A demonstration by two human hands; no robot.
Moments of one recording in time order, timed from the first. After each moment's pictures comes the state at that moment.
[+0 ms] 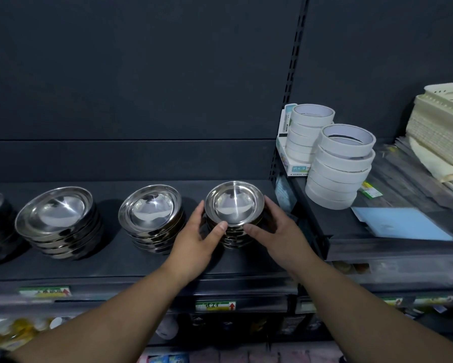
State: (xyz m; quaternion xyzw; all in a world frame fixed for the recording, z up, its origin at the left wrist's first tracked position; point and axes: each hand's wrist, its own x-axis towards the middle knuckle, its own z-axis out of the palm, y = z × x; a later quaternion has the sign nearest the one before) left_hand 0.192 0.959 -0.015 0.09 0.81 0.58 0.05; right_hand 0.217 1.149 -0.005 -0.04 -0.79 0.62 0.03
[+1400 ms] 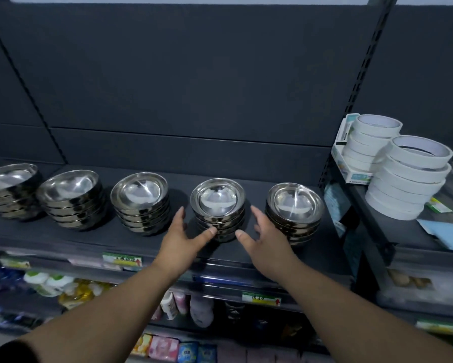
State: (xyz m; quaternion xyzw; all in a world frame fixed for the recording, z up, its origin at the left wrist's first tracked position) left_hand 0.212 0.833 -0.026 -0.08 0.80 0.59 0.00; right_hand 0.222 1.028 -0.005 0.03 -0.88 0.47 -0.04
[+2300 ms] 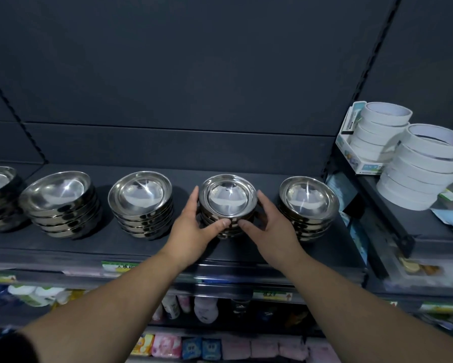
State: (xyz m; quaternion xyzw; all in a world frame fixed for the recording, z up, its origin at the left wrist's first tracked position) left_hand 0.178 0.817 -0.021 0.05 0.80 0.60 0.02; right_hand 0.199 1.002 -0.016 -0.01 -0.85 0.53 0.04
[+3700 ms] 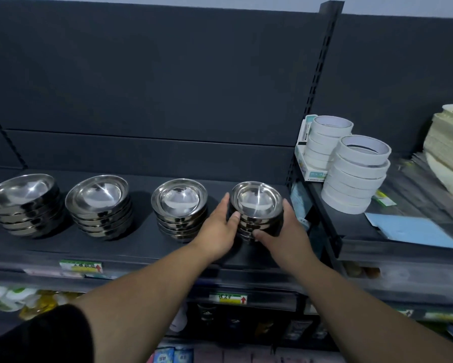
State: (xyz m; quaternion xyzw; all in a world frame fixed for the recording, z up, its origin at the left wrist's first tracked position) left_hand 0.197 0.960 0.011 0.07 0.85 0.52 0.09; right_hand 0.228 1.122 0.001 -0.08 -0.89 0.44 0.08
